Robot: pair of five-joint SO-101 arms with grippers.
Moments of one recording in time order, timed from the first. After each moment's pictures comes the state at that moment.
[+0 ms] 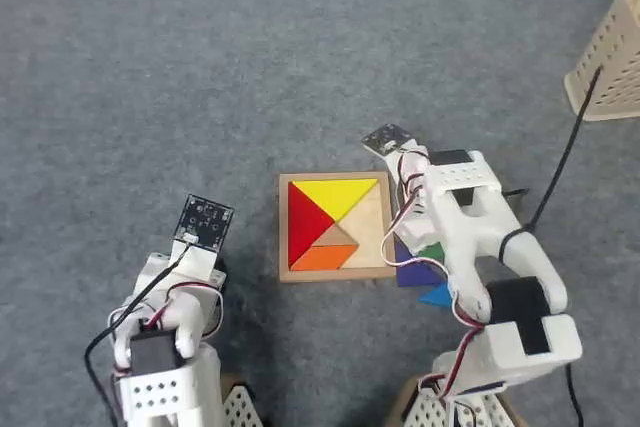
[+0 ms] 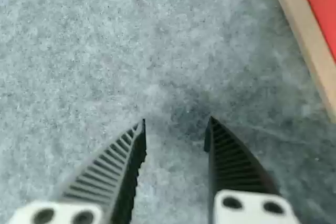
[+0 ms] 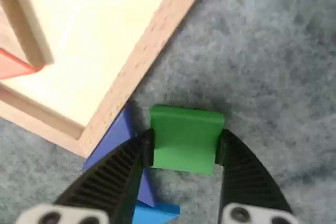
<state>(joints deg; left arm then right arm) -15.6 -102.5 97.1 72.6 -22.3 -12.0 5.6 31.8 64.1 27.0</state>
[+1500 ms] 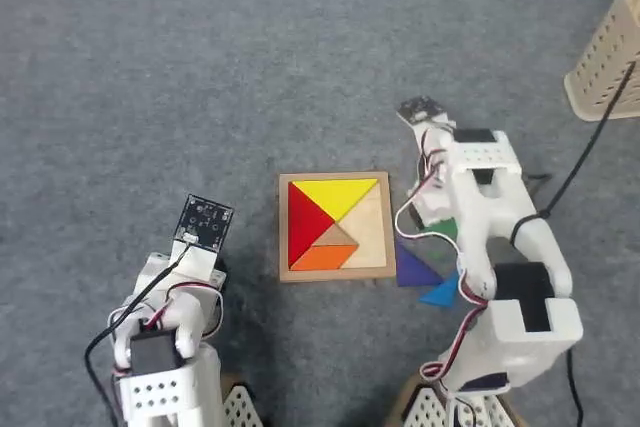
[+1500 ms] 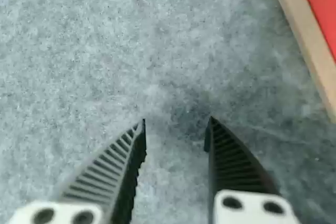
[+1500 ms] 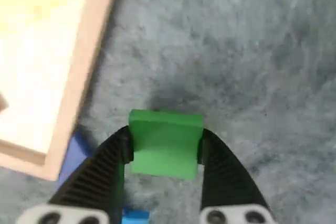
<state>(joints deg) -15.6 -102.5 97.1 72.6 -22.3 -7.0 8.5 18.9 68.6 22.5</state>
